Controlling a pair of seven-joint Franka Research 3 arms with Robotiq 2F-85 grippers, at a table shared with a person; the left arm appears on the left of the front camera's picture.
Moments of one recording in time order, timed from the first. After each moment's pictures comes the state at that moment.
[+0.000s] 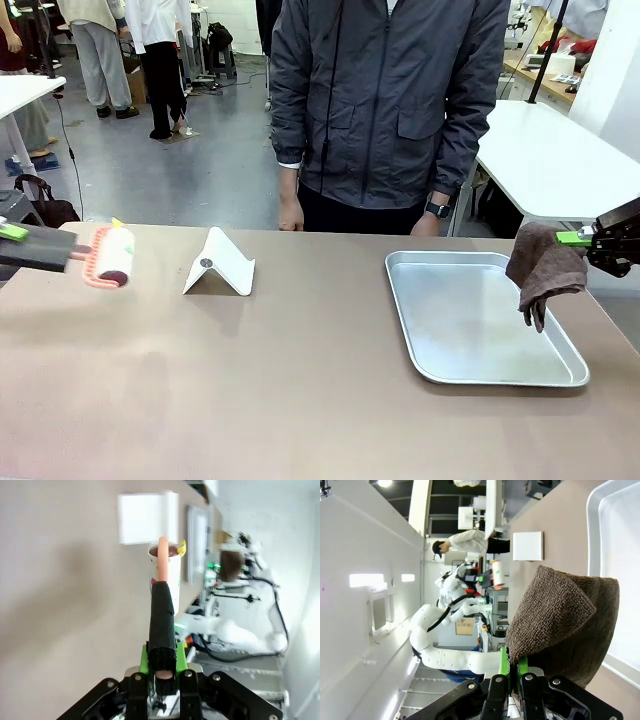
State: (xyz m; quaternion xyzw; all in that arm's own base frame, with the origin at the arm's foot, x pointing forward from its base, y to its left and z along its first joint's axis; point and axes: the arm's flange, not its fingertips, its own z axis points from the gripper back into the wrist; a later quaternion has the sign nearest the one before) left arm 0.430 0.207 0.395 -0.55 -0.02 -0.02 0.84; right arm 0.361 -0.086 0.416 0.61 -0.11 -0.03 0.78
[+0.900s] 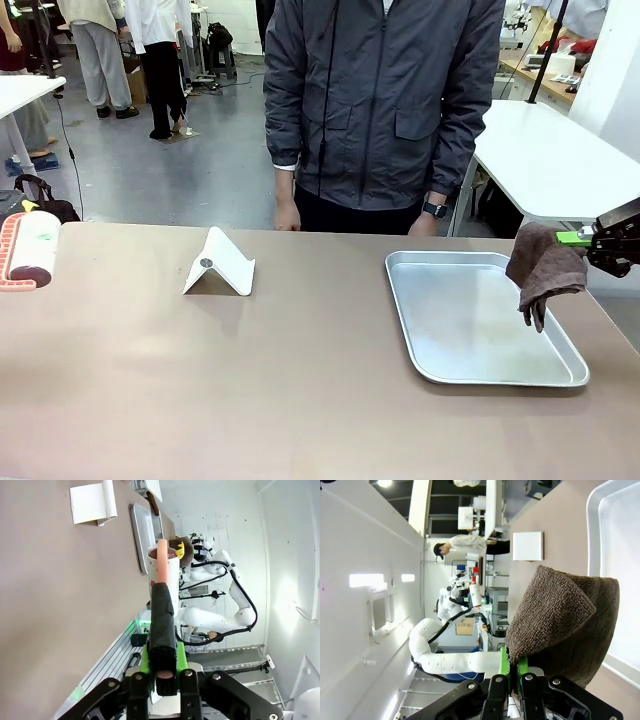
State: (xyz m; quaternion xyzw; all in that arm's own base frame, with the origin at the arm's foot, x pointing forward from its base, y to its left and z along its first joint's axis) left arm 0.315 0.262 0.411 -0.63 -0.08 -0.03 0.78; right arm 0.361 -0.086 0.416 0.61 -0.11 -0.03 0.78
